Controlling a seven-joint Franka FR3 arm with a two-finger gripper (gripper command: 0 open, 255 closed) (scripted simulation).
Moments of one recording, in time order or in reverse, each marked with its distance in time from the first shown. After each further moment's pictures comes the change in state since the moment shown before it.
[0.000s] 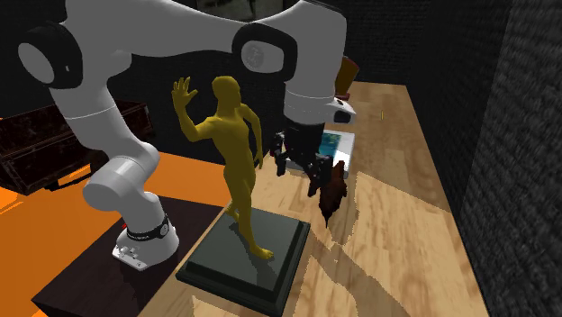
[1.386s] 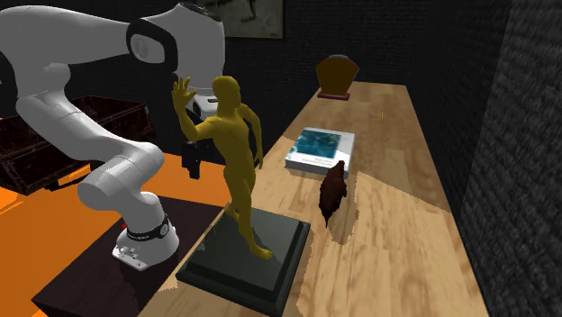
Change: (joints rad) arm -0.202 -0.683 0.229 -0.565 0.011 -0.196 0.962
